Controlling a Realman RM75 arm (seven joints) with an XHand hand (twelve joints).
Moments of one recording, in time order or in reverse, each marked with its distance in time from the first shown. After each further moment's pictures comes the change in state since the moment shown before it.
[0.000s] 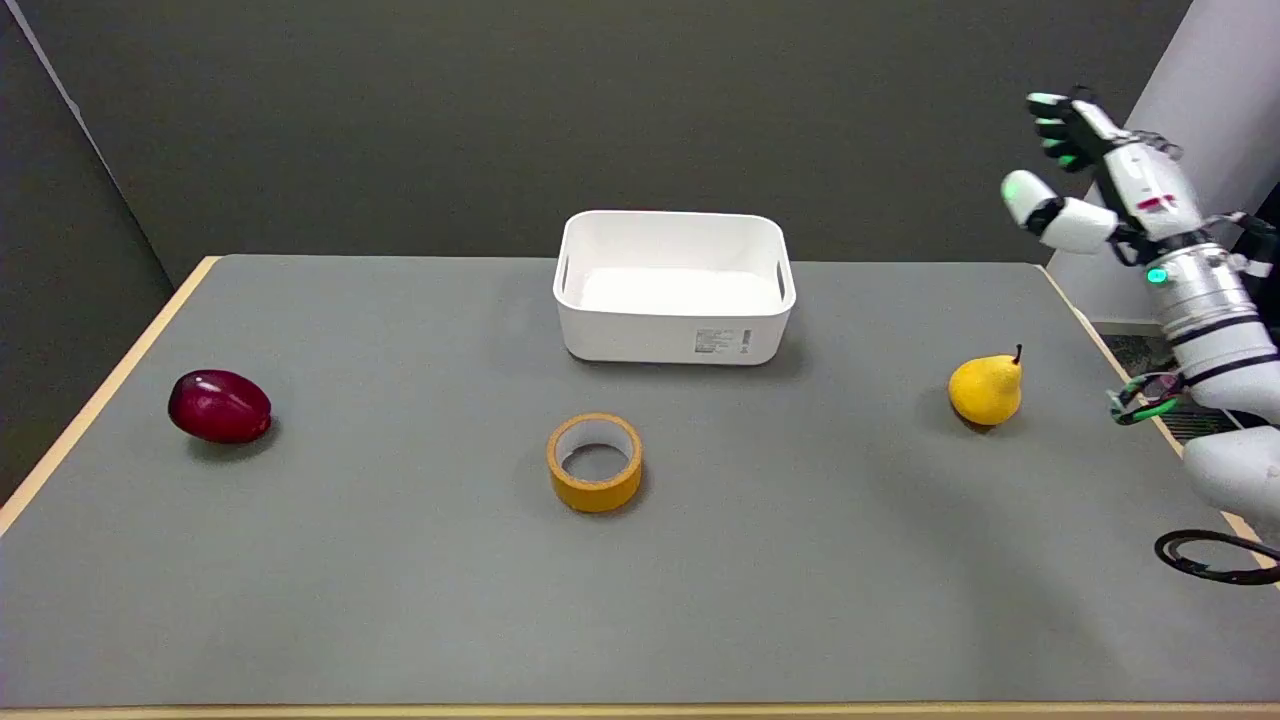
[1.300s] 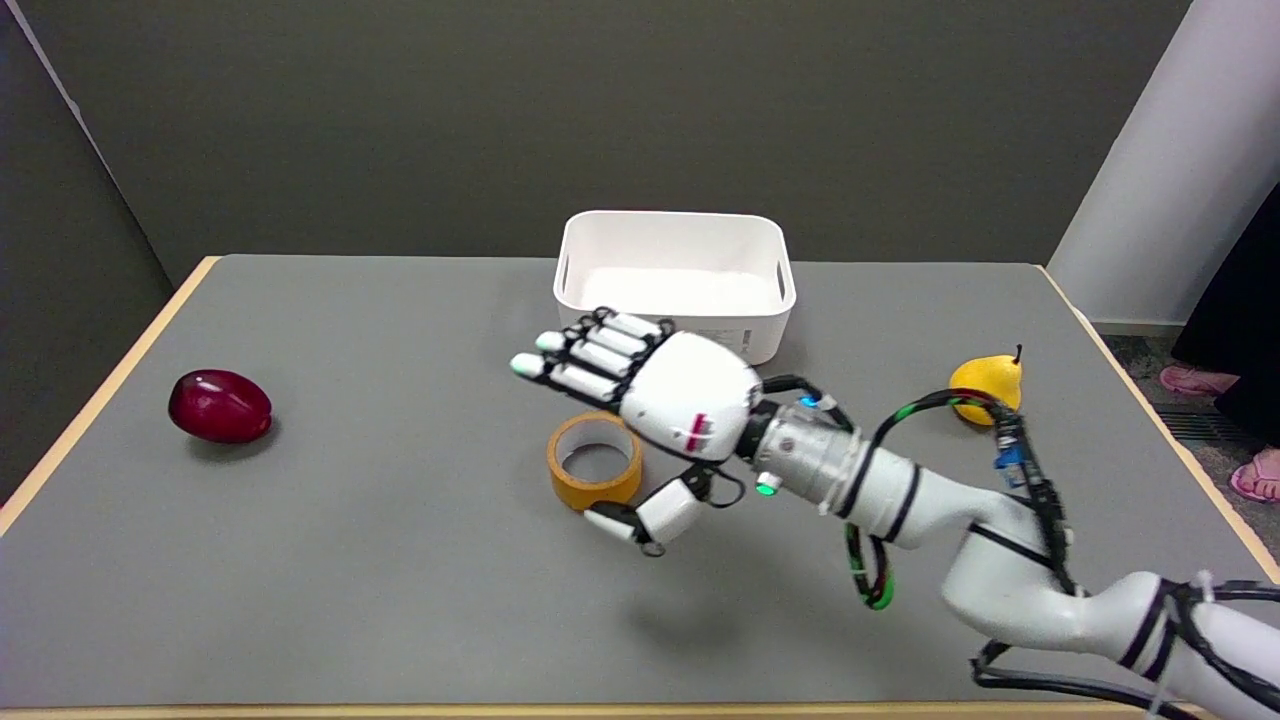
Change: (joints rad) arm -0.169 -0.223 -0.408 0.982 -0.575 -0.597 -0.398
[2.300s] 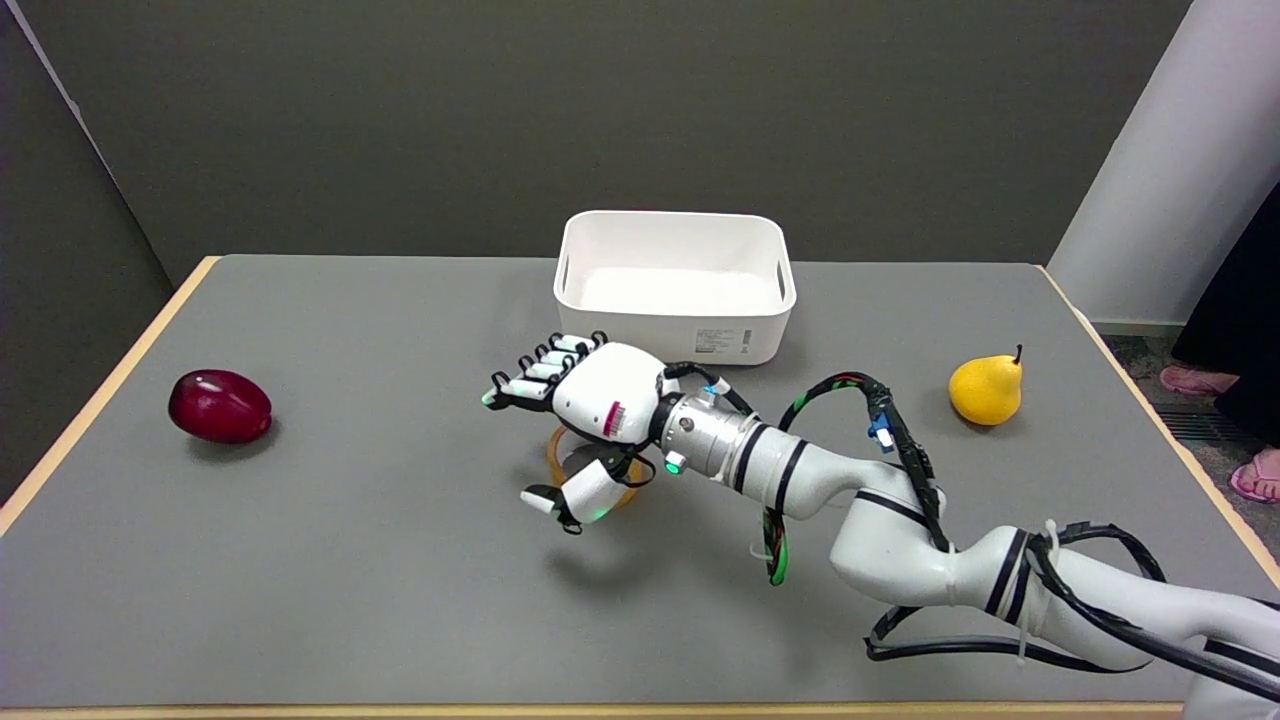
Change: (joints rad) arm 0.279 -0.164 -0.225 -0.229 0.160 -0.238 -0.050
